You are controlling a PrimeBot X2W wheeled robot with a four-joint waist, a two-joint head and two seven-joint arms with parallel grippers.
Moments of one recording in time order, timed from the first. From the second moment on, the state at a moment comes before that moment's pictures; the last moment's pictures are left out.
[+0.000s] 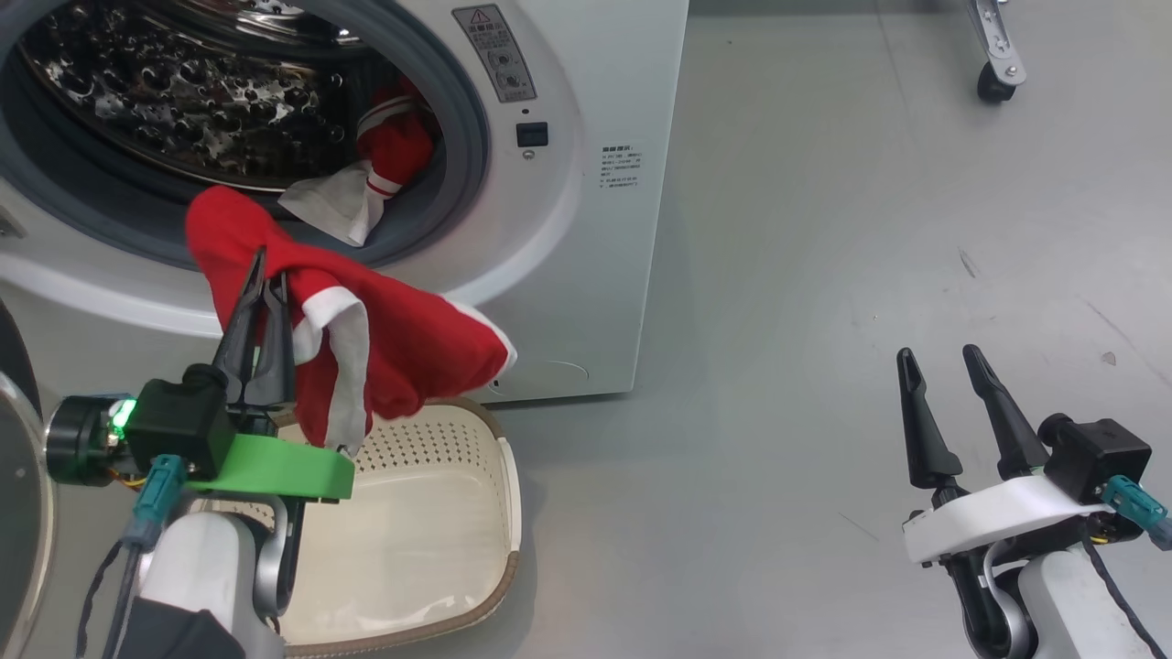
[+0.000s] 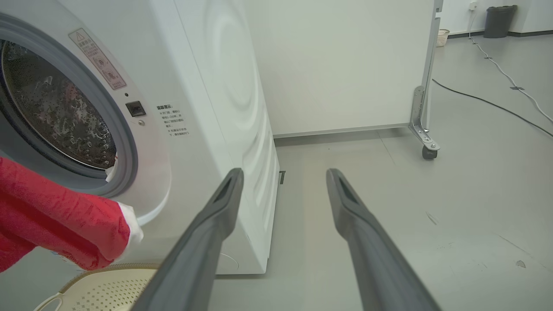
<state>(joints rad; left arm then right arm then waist) -0.28 0.04 -0.08 0.11 -0.13 0.00 -0.25 -0.10 -0.18 0.21 0.20 0.50 0.12 -0.25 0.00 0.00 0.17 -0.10</state>
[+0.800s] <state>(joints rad) -0.25 0.04 -0.14 0.31 -0.10 0.06 -0.12 -0.15 -0.22 0.23 0.16 0.51 0.12 -0.25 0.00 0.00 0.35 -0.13</state>
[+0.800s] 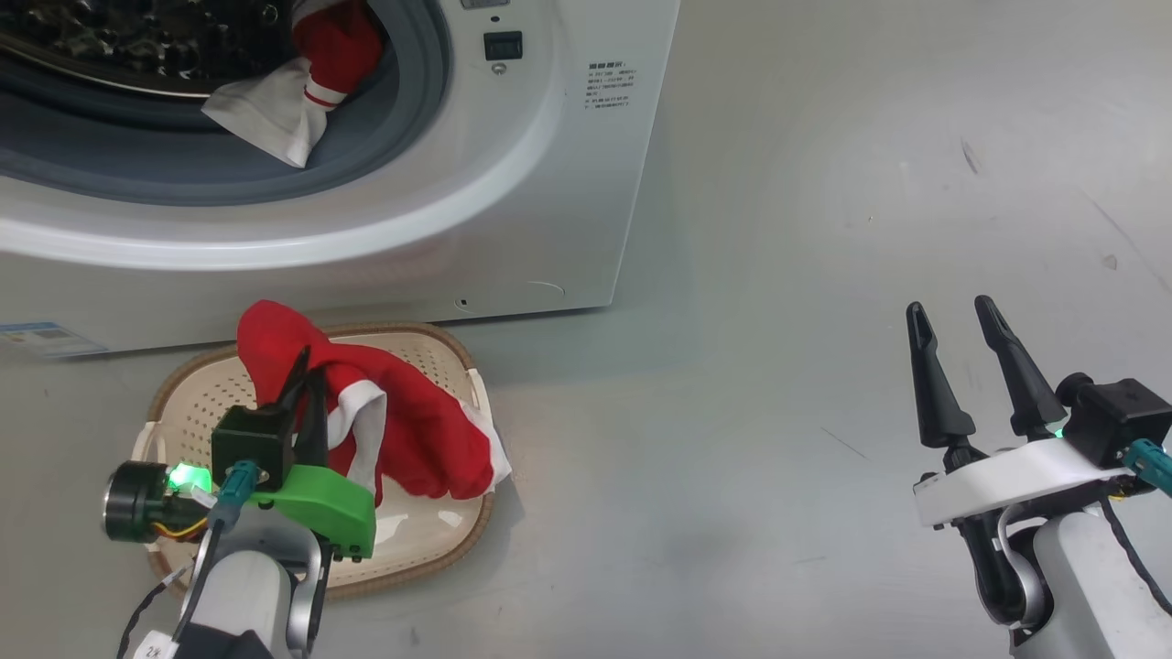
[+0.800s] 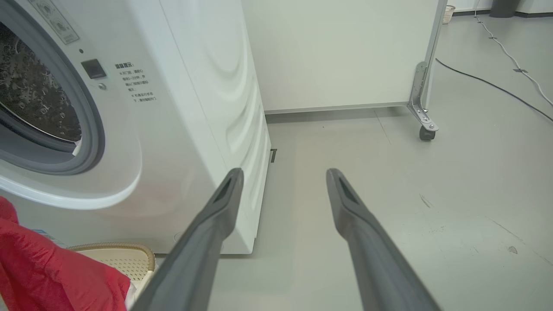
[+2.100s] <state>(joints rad) -0.44 0.04 -0.02 0.82 -0.13 0.11 -0.13 -0.25 -0.28 0.23 0.14 0.53 0.12 -0.25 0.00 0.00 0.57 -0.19</state>
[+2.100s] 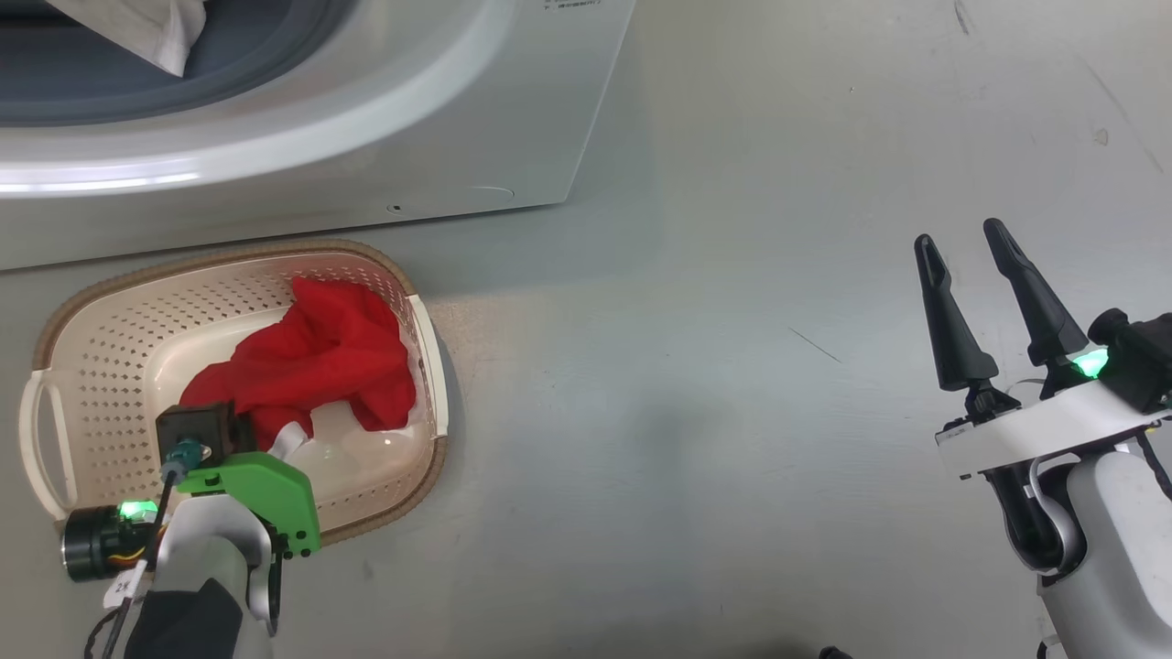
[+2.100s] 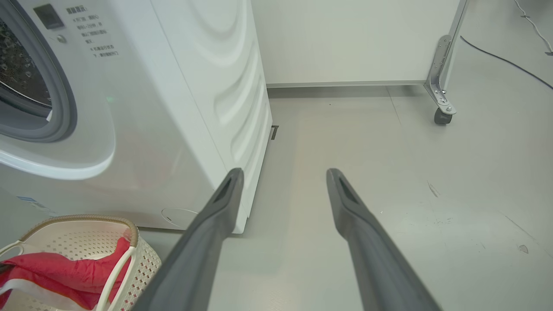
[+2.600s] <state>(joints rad) -0.49 0.03 -0.02 0.94 -0.13 0.11 -0.19 -0.26 -0.28 0.24 0.15 0.53 0.12 -0.25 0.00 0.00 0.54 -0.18</state>
